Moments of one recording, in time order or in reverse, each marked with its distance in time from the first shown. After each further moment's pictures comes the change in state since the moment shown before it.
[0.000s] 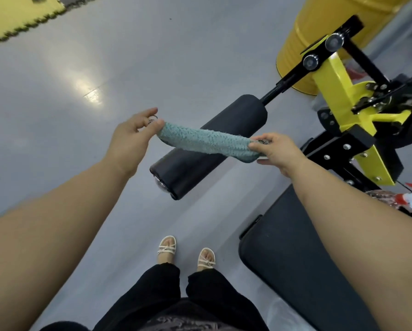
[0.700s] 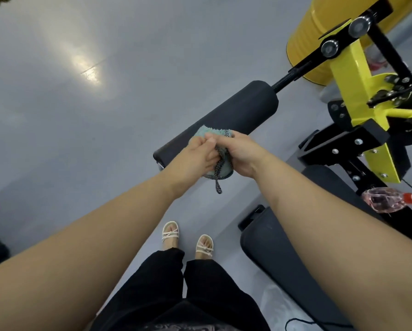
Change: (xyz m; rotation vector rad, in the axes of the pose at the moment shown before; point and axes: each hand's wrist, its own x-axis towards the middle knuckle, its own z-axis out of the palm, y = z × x) left_hand -0.042 -0.006 0.068 -0.296 -0.406 -0.332; right_hand -0.014 -0.020 0.093 0.316 -0.412 0.056
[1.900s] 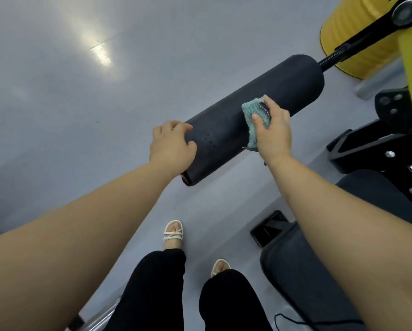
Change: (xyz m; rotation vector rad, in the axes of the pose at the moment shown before) left_hand 0.095 -0.089 -0.085 1.017 0.472 0.057; right_hand 0.115 0.083 -0.053 -0.670 0.680 -0.430
